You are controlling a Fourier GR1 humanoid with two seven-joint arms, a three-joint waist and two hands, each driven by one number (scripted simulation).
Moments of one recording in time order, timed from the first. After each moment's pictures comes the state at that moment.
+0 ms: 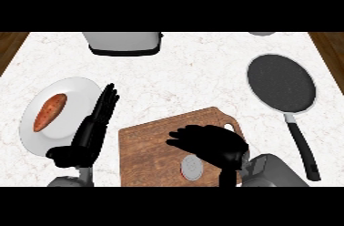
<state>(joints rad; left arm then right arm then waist) -0.03 0.10 -0.19 -1.59 0.05 0.08 -0.09 -0.36 -0.30 0.63 -1.64 0.63 0.63 0.05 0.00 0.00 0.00</state>
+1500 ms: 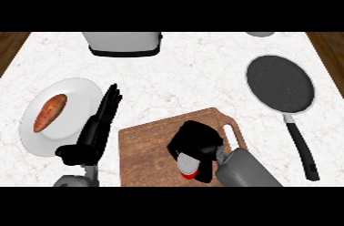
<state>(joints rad) -0.04 0.04 -0.15 -1.54 -0.01 0.05 -0.12 -0.39 -0.11 0.60 -1.35 1.03 0.42 -0.25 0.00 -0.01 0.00</state>
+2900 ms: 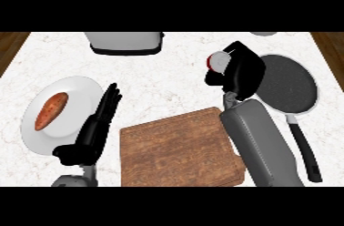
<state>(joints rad) -0.04 0.04 -0.14 -1.56 -0.01 0.03 -0.10 -0.68 -0.01 0.17 -1.23 1.25 -0.40 0.97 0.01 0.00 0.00</state>
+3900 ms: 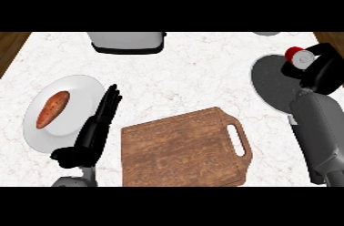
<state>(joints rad) -0.03 0.04 -0.14 -1.56 -0.01 0.01 -0.12 -0.68 -0.32 -0.19 -0.77 1.10 -0.89 0.55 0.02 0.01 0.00</state>
